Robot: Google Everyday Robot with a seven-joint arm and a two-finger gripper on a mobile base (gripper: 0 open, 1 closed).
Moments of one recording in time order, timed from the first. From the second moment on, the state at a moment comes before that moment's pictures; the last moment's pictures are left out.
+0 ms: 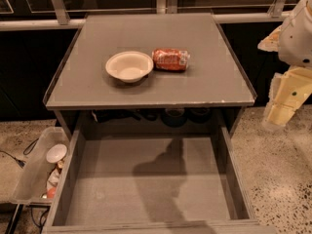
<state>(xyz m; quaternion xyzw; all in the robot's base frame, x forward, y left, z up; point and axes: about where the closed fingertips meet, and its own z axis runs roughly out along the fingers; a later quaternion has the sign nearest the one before) 0.438 -0.217 0.976 -0.60 0.78 -0.03 0.16</state>
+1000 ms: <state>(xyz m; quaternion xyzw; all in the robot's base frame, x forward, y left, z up) 0.498 -0.212 0.974 -0.60 0.78 0.00 0.20</state>
